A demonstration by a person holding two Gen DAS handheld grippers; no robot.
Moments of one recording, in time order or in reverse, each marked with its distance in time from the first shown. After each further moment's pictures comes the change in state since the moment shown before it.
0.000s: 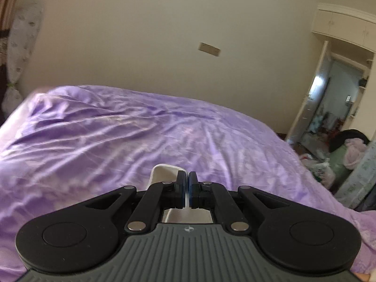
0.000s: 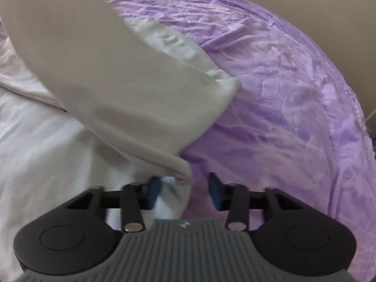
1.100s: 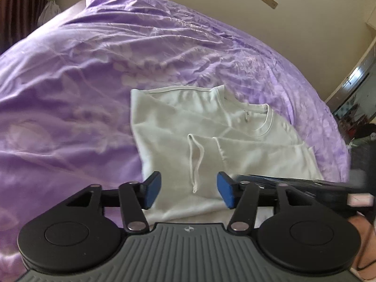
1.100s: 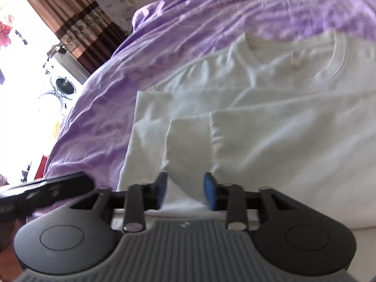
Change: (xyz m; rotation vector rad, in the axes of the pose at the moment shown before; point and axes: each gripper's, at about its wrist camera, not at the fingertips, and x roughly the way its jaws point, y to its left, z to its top) left arm 0.023 0.141 -0.138 -0.238 0.309 0.062; right arm 0.002 0.220 0.145 0.394 -0.036 0.601
